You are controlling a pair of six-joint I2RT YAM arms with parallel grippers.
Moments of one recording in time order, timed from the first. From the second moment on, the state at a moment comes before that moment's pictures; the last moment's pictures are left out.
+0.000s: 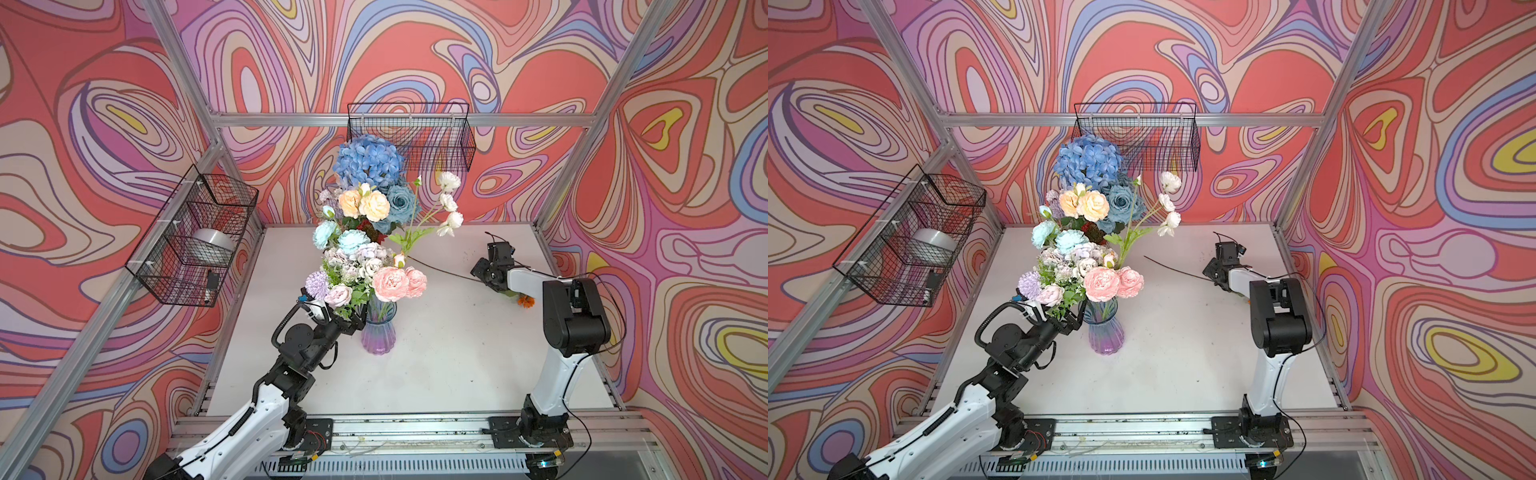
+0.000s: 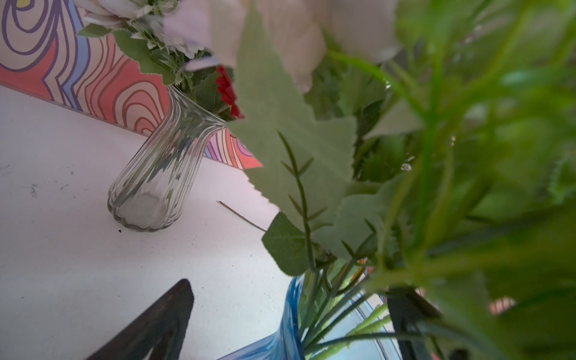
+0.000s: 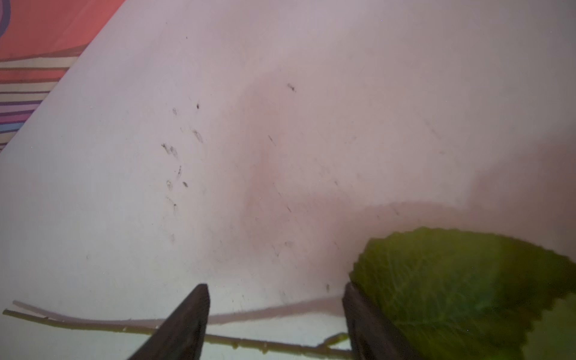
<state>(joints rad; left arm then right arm) -0.51 0.73 0.25 0.54 0.04 -0.69 0.06 1.94 1.17 -0.13 0.08 0.67</state>
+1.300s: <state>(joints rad) -0.51 0.77 0.25 0.57 0.05 -0.69 0.36 1.67 0.90 -0.36 -0.25 0.61</state>
